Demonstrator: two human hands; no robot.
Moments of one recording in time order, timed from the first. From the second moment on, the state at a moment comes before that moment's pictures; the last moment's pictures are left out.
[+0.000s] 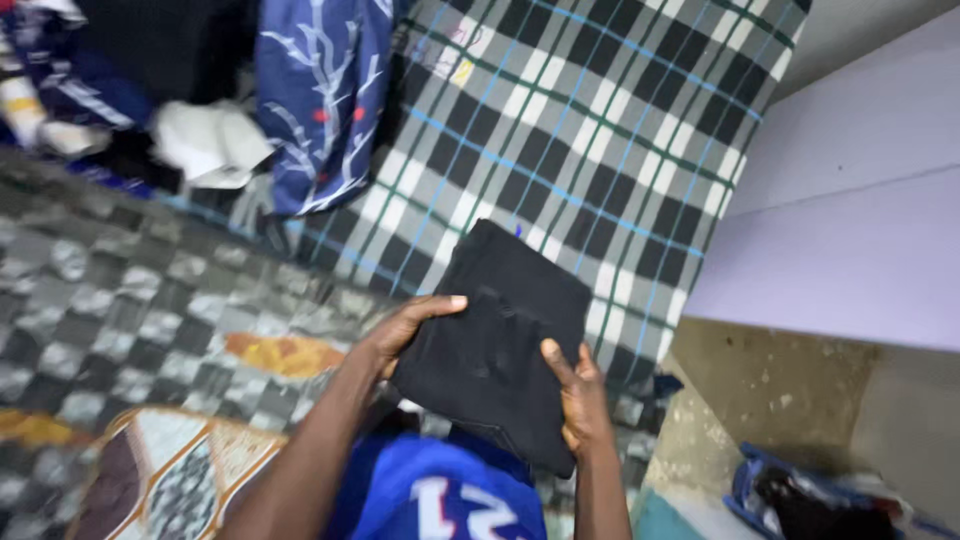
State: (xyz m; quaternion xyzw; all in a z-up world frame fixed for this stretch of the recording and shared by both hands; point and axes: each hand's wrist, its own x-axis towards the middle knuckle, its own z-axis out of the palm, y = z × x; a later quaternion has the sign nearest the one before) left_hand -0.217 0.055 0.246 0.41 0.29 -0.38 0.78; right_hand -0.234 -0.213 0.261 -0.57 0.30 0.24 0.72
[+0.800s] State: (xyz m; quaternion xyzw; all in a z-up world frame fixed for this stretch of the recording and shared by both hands) left_hand -0.319 -0.112 0.422 0.27 0.17 -0.37 0.87; right_hand -0.405 -0.315 0.531 -0.84 0.17 -0.22 0.46
